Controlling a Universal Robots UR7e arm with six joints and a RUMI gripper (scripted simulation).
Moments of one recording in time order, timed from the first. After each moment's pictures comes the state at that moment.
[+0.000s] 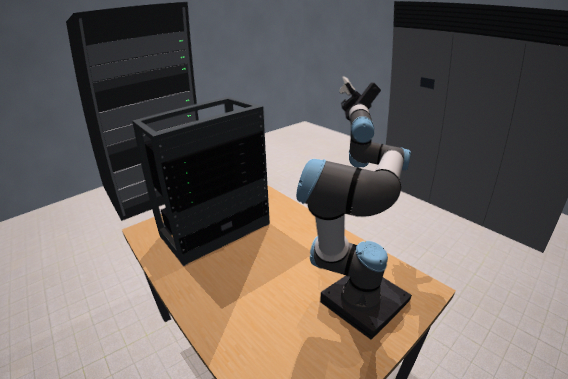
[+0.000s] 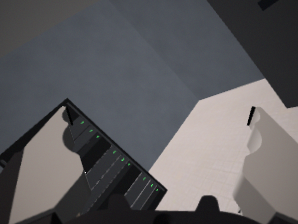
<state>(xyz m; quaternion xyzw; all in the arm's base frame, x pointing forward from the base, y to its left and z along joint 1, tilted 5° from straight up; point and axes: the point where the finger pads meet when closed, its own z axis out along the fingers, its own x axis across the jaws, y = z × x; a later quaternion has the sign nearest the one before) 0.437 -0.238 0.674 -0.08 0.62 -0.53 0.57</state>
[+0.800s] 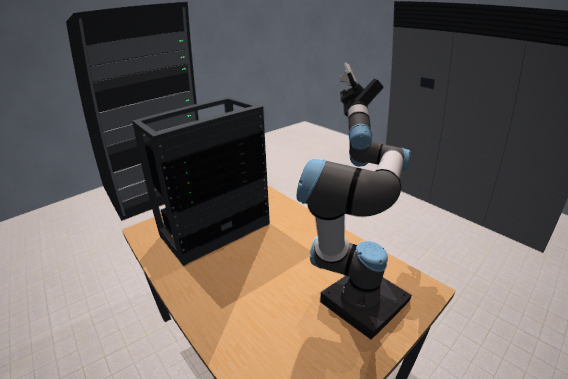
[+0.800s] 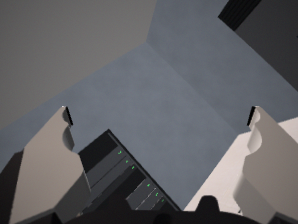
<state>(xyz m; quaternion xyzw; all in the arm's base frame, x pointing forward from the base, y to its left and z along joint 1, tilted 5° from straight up) 0.396 -0.197 0.741 -0.04 0.51 -0.56 0.65</state>
